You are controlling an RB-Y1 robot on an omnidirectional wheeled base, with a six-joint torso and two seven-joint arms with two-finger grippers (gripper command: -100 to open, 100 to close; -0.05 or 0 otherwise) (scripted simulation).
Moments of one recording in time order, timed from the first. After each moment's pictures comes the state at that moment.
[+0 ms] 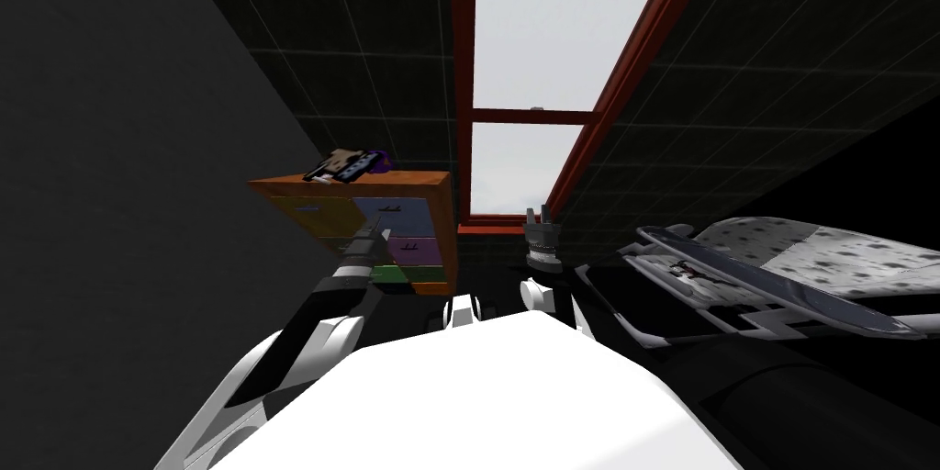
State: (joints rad) left arm 0.50 0.26 0.01 -2.48 -0.01 0.13 0.04; right arm 0.49 0.01 0.00 -2.28 -0.05 -0.57 -0.09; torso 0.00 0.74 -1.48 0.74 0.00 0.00
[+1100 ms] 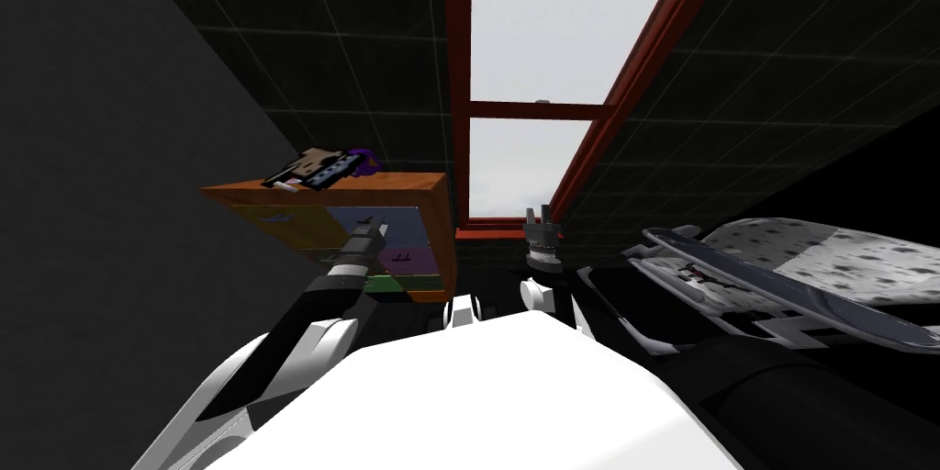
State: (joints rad) left arm 0.50 0.29 0.02 -2.55 -0.01 0.22 0.05; right arm 0.49 0.01 0.00 -2.28 -0.05 -0.57 -0.09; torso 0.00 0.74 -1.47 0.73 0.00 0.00
